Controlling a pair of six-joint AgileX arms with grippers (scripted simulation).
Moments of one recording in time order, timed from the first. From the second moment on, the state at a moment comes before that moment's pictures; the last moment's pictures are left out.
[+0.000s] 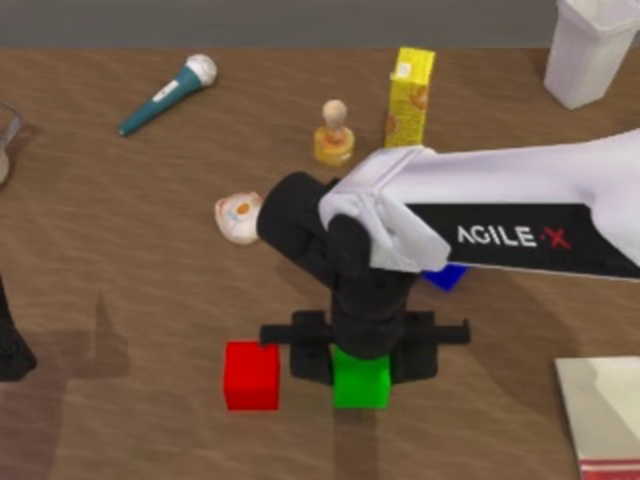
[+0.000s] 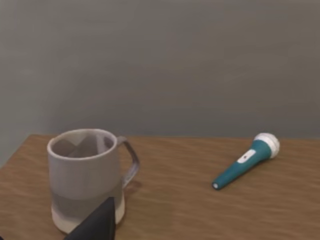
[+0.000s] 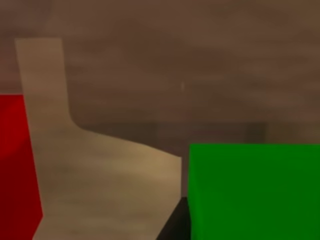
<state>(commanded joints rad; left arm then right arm) 0.02 0.00 0.00 0.00 0.00 0.00 0.85 2.14 1.46 -0.89 0.00 0.86</state>
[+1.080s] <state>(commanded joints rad) 0.02 0.00 0.00 0.00 0.00 0.00 0.85 2.14 1.46 -0.89 0.00 0.86</state>
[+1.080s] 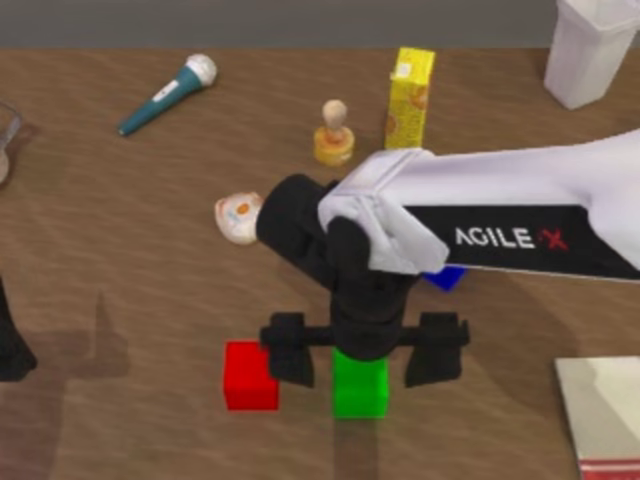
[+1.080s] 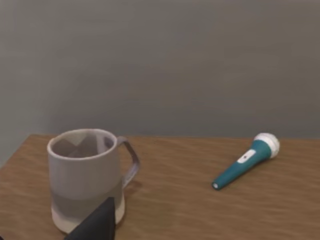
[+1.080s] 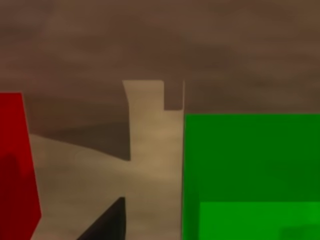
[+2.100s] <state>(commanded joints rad) 0.02 0.00 0.00 0.00 0.00 0.00 0.85 2.06 1.62 -1.13 0.00 0.86</state>
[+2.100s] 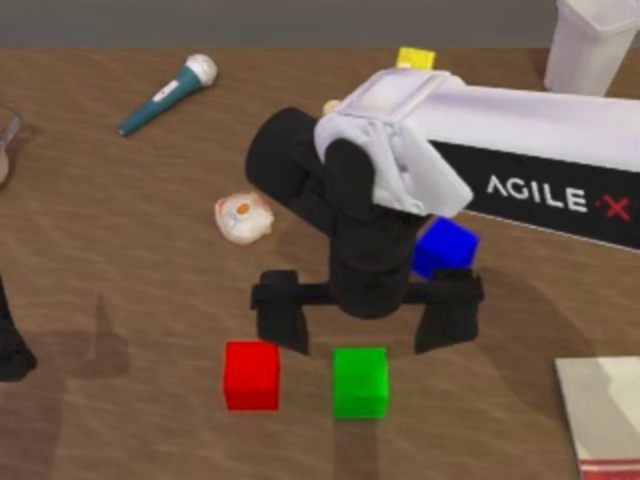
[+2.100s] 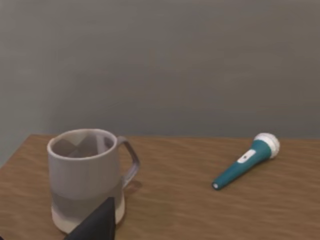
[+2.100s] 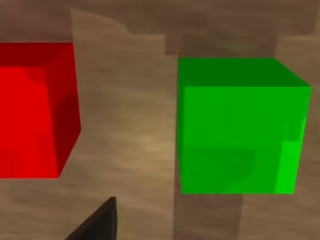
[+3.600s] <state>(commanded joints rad) 0.02 0.00 0.00 0.00 0.00 0.00 0.47 2.31 1.98 -1.24 0.00 -0.43</state>
